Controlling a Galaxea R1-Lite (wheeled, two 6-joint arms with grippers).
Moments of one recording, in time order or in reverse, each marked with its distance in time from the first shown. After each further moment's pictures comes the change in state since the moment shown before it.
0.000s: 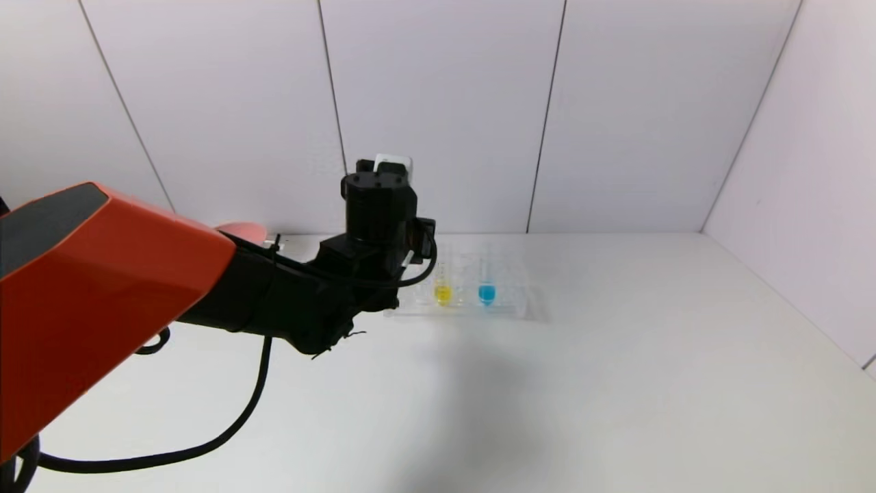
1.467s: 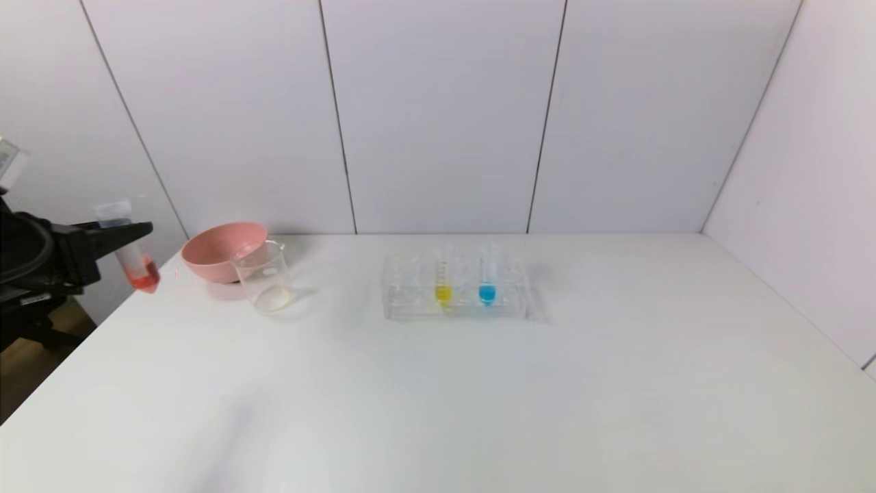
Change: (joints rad) left arm 1.020 -0.644 0.508 0.247 -1.214 0.101; right arm 0.000 0.000 0.000 0.000 0.000 0.000
